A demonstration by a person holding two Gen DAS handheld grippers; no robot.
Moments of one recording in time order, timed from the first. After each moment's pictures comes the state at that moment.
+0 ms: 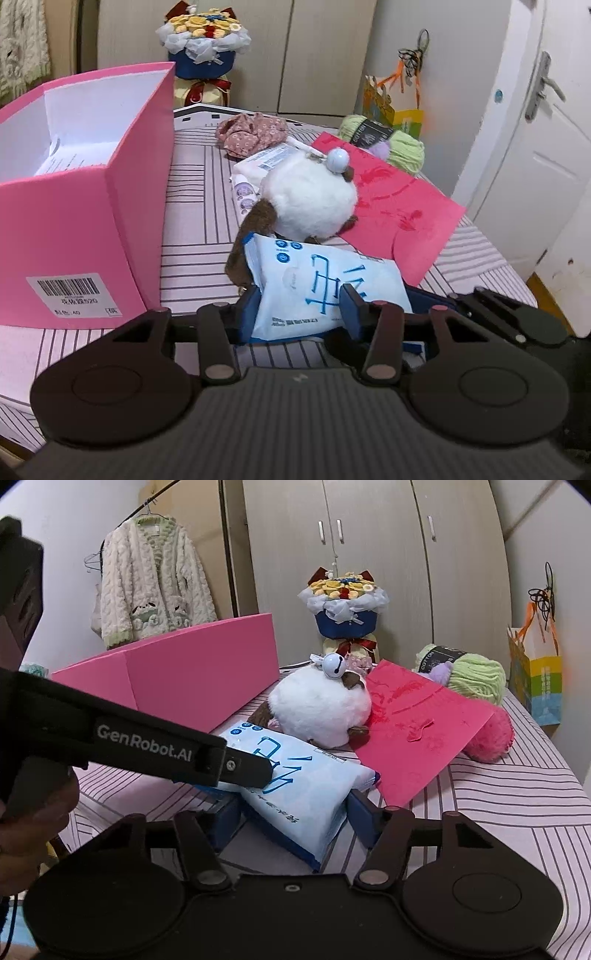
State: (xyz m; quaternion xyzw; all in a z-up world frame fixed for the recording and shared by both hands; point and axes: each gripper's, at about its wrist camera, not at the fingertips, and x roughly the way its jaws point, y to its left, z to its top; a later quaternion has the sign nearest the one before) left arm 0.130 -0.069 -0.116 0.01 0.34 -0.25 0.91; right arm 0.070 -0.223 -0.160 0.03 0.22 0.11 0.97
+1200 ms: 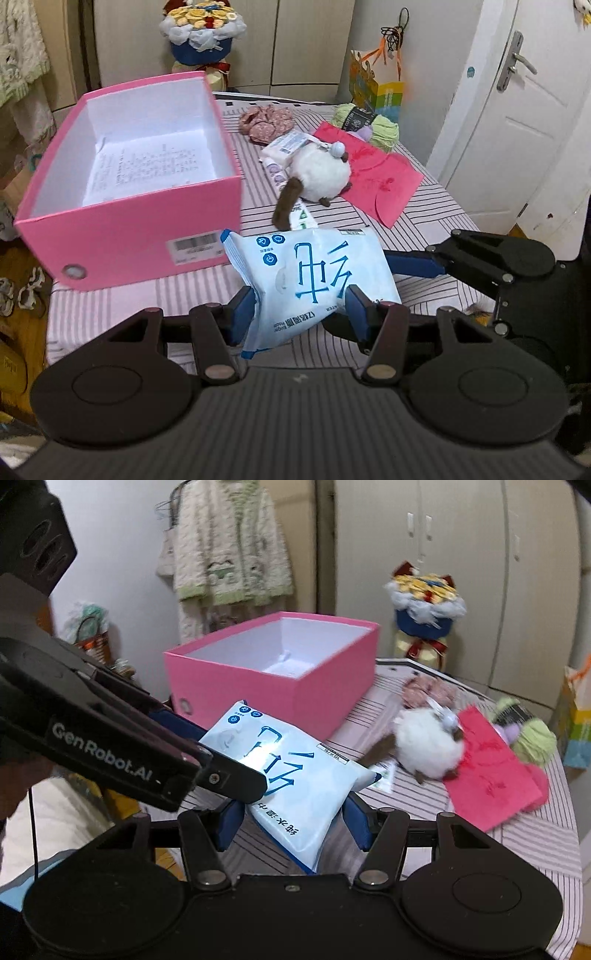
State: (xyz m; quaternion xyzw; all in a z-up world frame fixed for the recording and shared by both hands) left arm 0.071 0.021 -0.033 0.05 0.40 -0.27 0.87; right arm 0.023 -0.139 -0.070 -0.06 0.29 0.19 0.94
